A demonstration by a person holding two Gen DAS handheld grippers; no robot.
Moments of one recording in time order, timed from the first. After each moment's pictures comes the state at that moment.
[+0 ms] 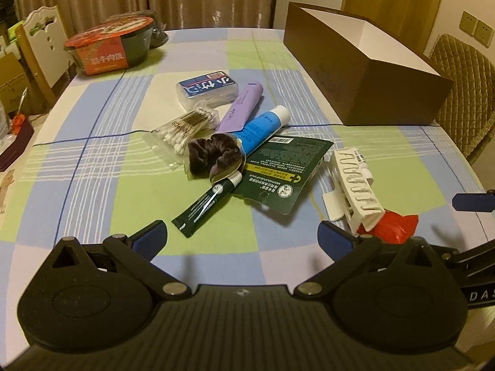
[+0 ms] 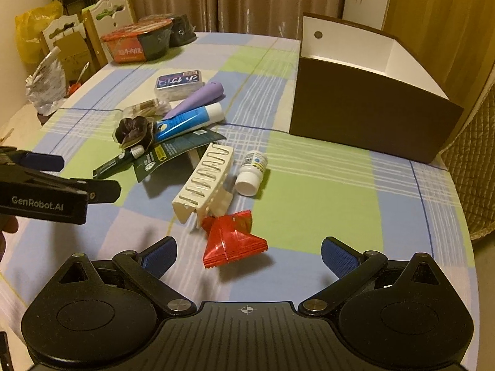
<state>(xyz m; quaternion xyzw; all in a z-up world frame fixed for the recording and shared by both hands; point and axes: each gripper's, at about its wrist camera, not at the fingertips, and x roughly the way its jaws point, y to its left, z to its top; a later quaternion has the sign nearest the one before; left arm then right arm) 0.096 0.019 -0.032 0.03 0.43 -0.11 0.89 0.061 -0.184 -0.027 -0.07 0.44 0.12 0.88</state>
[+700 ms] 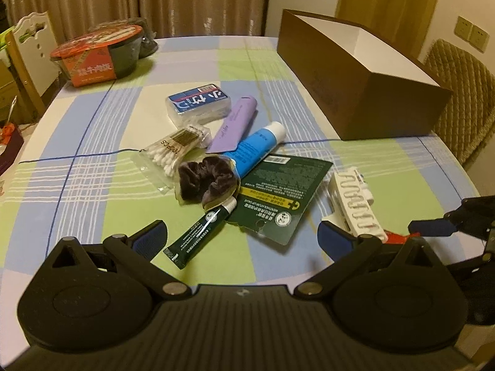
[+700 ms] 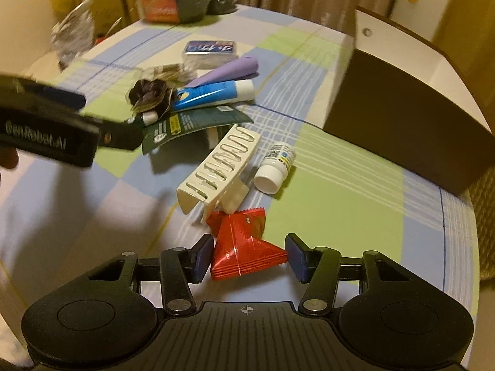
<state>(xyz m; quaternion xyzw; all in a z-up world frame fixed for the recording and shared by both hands) 0.116 0.014 -0.031 0.02 0.42 -0.12 0.90 0.087 -0.167 -0.054 -0.16 0.47 0.19 0.85</state>
